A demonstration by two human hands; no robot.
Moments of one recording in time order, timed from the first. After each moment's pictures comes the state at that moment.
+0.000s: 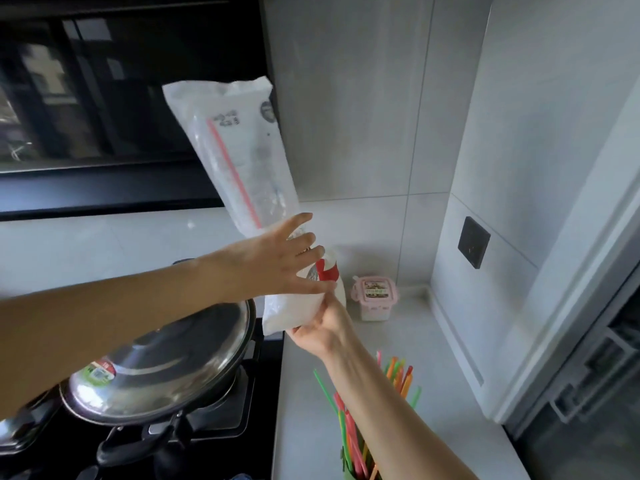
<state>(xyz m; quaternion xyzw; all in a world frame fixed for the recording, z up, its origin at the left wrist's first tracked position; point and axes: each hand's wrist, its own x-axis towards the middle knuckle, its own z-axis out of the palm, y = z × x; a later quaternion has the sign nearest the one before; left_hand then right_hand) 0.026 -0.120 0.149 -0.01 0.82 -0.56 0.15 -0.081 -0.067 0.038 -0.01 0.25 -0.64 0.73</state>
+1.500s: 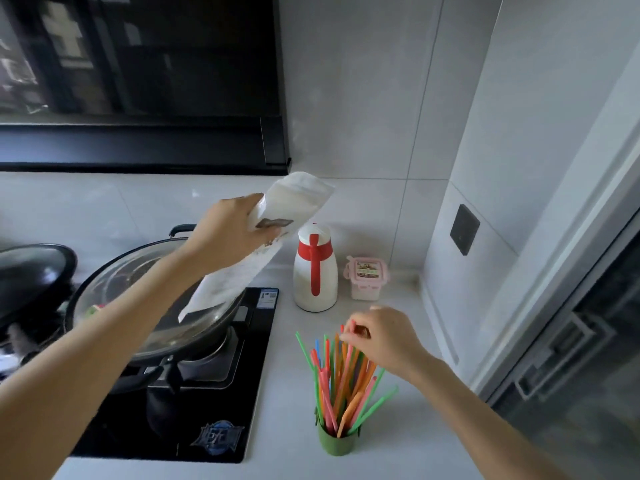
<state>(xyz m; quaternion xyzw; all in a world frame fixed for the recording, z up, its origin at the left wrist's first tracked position) 0.038 -0.079 0.132 -0.42 0.85 0.08 -0.30 -0.178 0.034 -0.006 -0.72 0.65 -0.21 0.08</state>
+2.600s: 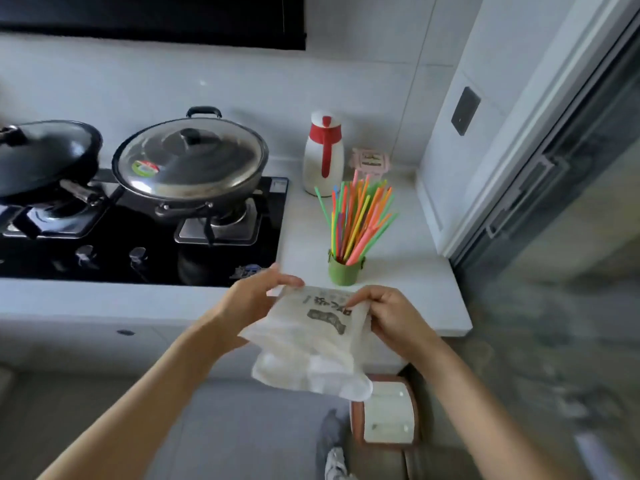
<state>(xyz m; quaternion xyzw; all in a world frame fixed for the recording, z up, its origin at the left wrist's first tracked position) 0.153 0.149 -0.061 -0.43 0.48 0.75 -0.18 -0.063 0.243 -0.073 -0.36 0.58 -0.47 0.56</state>
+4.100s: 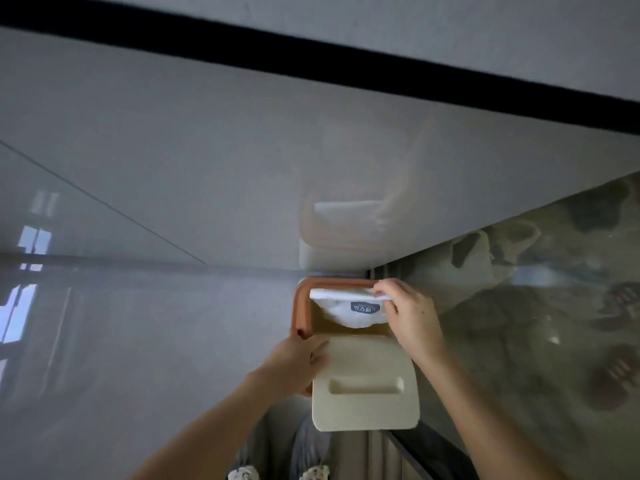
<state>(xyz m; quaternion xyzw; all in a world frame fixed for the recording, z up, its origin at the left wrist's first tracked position) -0.060 0.273 -0.708 -0.42 0.74 0.48 0.20 -0.261 0.296 -0.663 -0.63 0.74 -0.18 0.15</state>
